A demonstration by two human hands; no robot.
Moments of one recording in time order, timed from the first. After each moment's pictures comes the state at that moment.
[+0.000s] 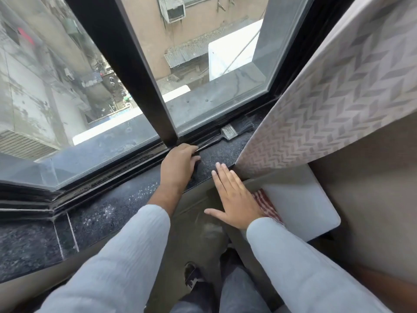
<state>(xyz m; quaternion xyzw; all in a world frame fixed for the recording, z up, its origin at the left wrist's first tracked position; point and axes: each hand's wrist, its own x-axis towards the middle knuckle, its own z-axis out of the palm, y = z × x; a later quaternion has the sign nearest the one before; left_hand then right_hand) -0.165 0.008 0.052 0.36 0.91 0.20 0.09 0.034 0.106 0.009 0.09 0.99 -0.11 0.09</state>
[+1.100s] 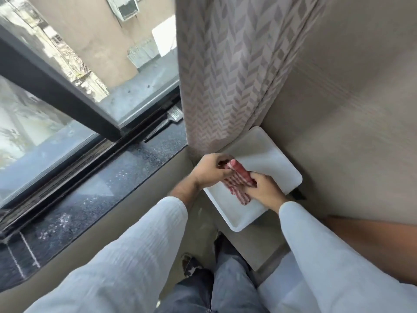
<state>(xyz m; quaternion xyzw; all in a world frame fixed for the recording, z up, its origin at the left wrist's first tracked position) -0.008 0.104 0.005 0.42 0.73 0.30 0.46 0.194 0.188 -0.013 0.45 0.73 -0.50 0.11</state>
